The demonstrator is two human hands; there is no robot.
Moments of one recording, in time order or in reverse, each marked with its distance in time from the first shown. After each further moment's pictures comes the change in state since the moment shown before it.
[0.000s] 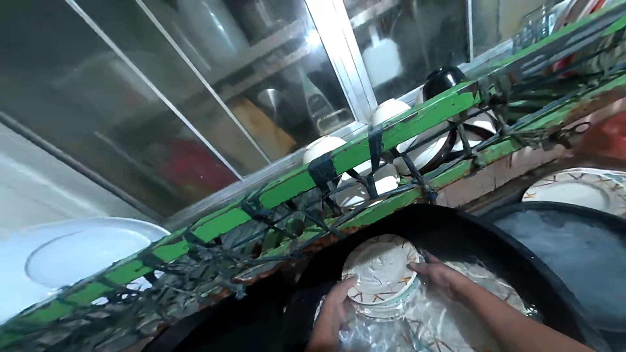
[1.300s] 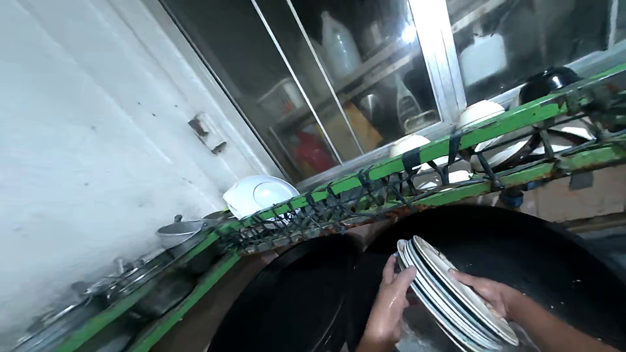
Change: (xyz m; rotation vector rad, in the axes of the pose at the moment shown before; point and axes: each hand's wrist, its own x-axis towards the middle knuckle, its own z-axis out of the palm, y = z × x) left_hand -0.229 0.006 0.008 -0.109 0.047 0.428; right_hand -0.016 0.024 0.021 -0.178 -0.593 0.093
